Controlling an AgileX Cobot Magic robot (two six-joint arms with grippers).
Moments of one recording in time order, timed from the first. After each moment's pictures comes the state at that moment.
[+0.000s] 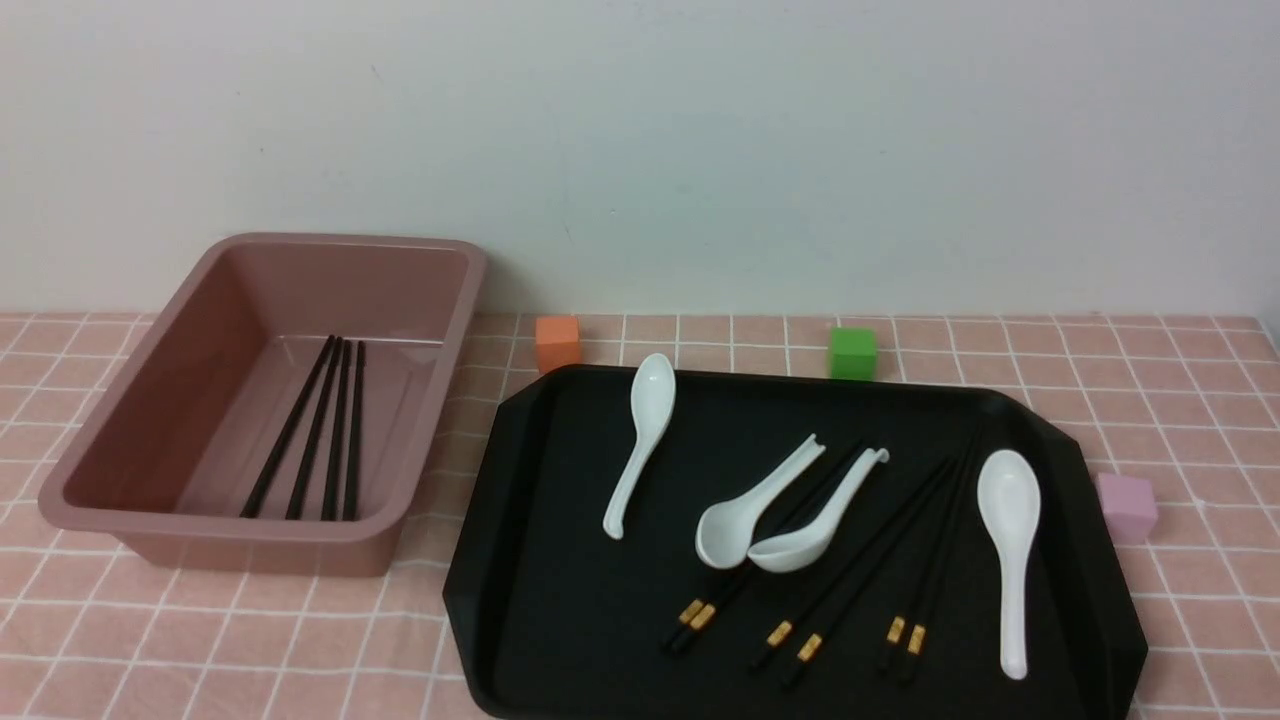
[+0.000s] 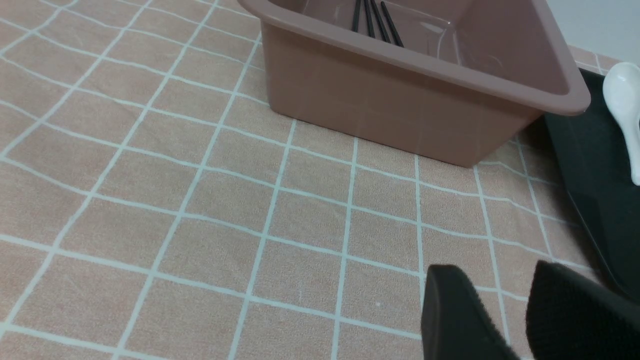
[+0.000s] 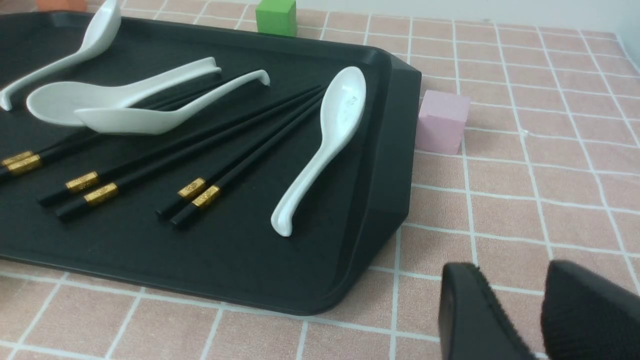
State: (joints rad) right arm 0.04 -0.01 0.02 0.11 0.39 -0.10; left arm 0.00 -0.01 0.03 -0.09 0.39 -0.24
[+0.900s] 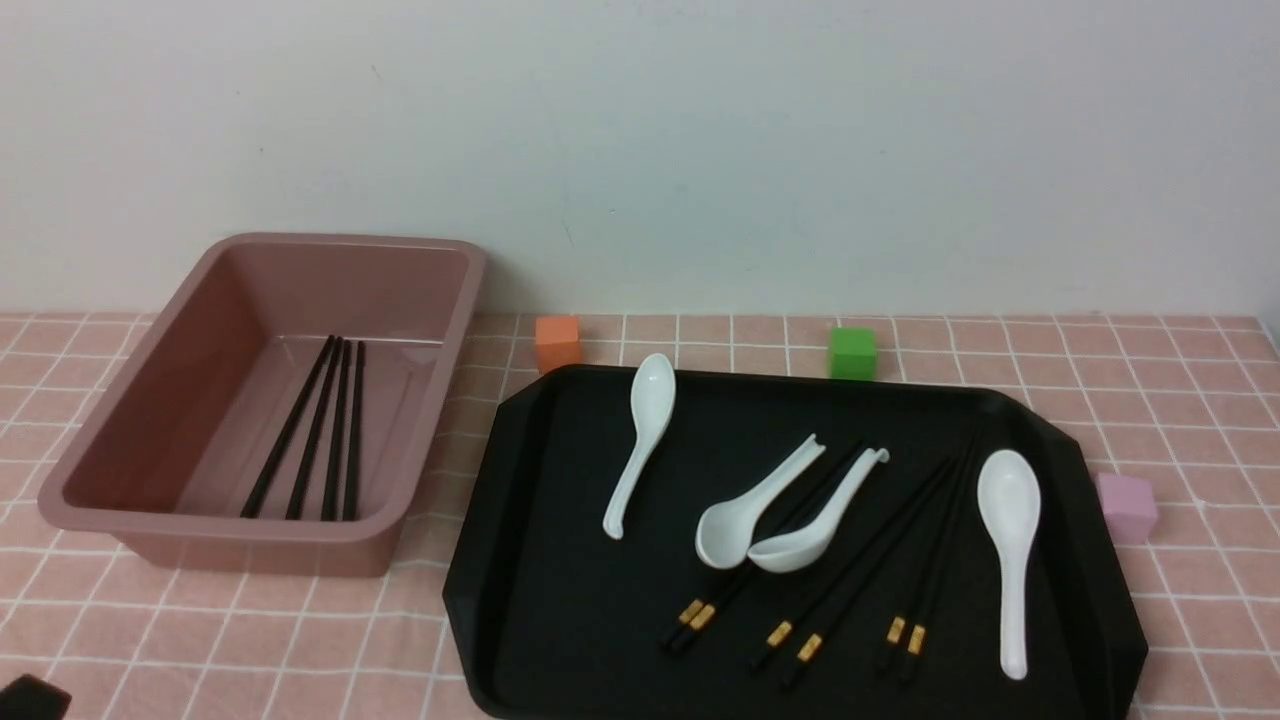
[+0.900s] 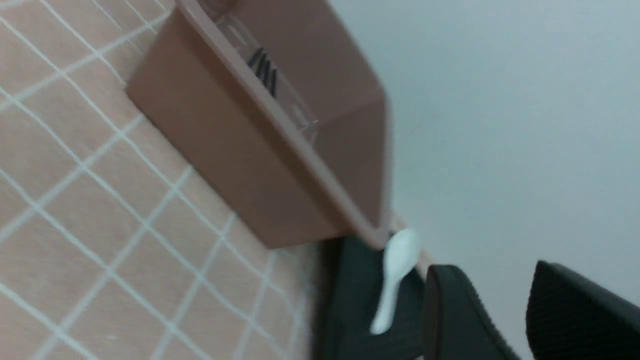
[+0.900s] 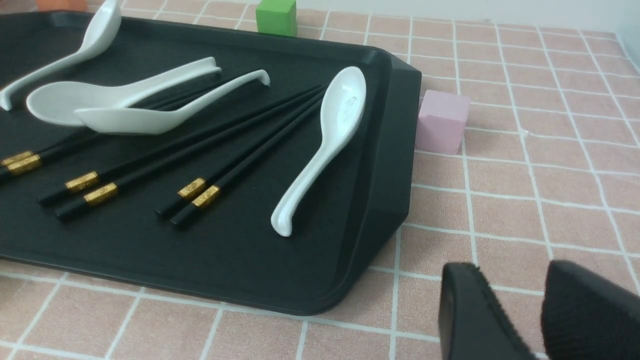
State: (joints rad) right arm 0.04 -0.01 0.02 0.11 0.39 -0.10; left arm 0.00 -0.01 0.03 -0.62 0.15 -0.50
